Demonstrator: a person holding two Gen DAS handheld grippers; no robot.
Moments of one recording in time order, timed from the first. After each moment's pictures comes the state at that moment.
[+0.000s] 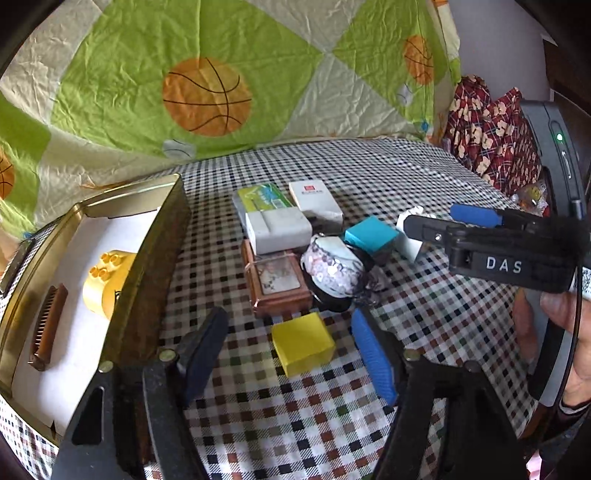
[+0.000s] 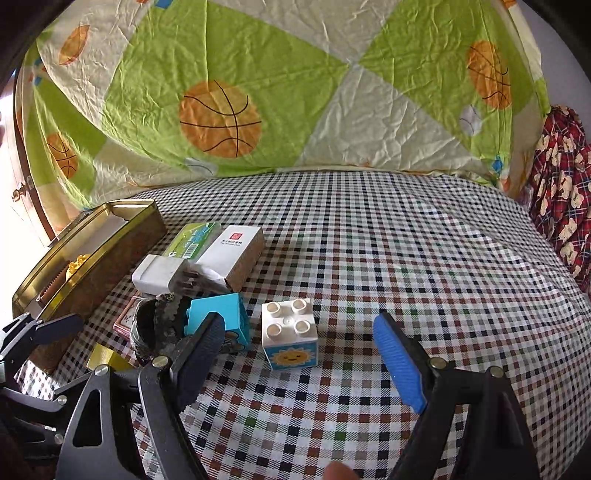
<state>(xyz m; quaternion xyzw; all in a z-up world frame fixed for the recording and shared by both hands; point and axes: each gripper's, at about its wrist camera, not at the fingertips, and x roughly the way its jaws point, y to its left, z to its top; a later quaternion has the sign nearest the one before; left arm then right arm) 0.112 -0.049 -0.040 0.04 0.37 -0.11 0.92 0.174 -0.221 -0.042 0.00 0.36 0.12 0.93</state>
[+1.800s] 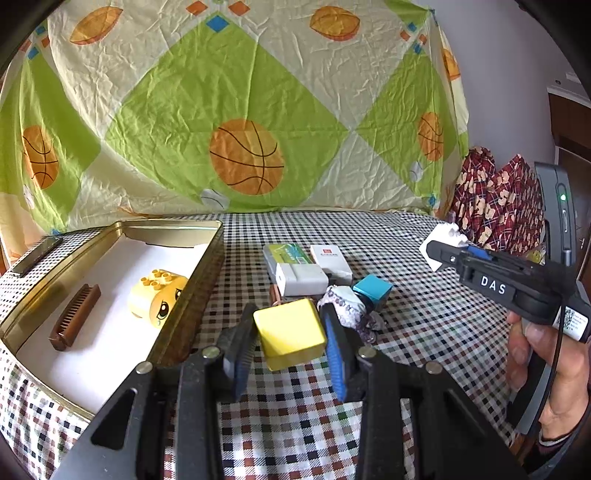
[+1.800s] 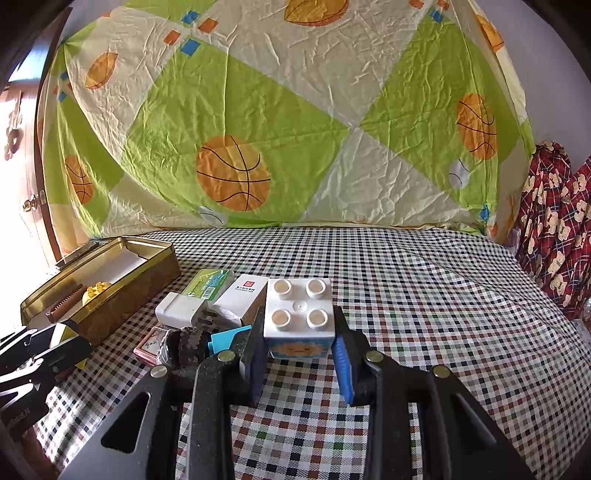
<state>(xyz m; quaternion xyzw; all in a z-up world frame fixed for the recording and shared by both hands) 0.068 -0.019 -0.025 -0.03 0.23 -0.08 0.97 0.136 -0.224 -0.014 0.00 0.23 0.11 0.97</state>
